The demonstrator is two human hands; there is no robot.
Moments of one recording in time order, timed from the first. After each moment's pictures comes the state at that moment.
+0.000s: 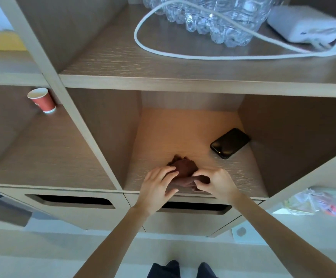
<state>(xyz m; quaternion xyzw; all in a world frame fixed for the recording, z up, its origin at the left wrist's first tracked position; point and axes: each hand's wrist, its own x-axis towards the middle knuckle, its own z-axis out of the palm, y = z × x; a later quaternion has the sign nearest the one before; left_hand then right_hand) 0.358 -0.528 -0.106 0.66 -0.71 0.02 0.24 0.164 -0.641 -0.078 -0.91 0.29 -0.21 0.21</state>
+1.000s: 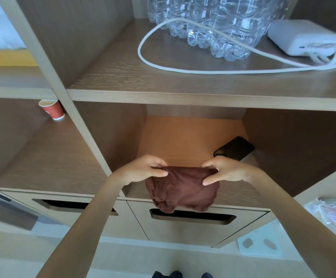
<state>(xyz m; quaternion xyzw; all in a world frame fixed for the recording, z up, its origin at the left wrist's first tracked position) 0.417 -0.560 -0.006 0.64 -0.55 -0.48 0.25 0.173 -0.706 -0.020 -0.81 0.27 0.09 0.51</state>
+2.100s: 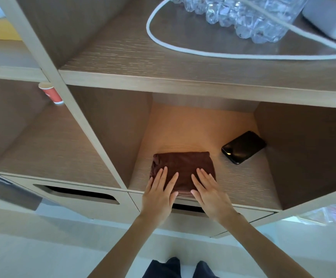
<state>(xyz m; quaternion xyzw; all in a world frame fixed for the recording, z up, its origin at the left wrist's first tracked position) 0.347 -0.516 -0.133 0.77 -0.63 -0.03 0.12 0.185 -0.621 -0.119 -0.95 0.31 0.01 0.05</state>
